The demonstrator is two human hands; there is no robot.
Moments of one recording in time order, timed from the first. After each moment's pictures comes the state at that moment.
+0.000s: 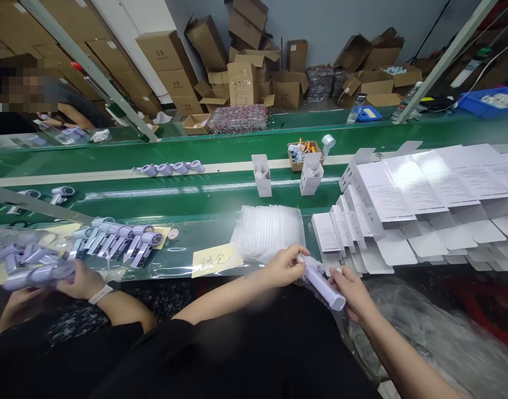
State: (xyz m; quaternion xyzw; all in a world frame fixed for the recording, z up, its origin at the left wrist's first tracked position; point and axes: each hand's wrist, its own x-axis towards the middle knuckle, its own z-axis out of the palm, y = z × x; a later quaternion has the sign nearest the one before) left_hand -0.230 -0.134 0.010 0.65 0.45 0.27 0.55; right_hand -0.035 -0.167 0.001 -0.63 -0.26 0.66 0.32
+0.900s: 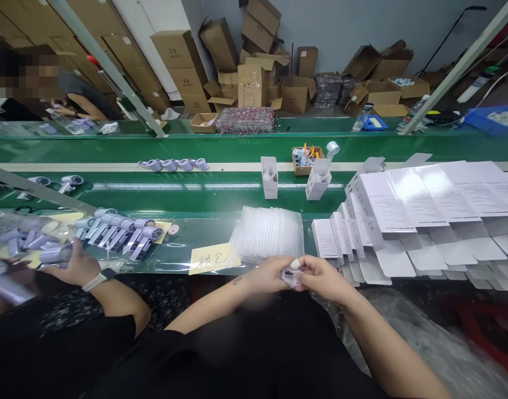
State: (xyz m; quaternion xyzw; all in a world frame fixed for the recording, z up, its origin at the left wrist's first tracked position) left_hand -0.273 -0.143 0.021 0.71 0.40 0.29 0.50; right_hand -0.068 -0.122 0.065 -0.44 -0.52 0.71 0.15
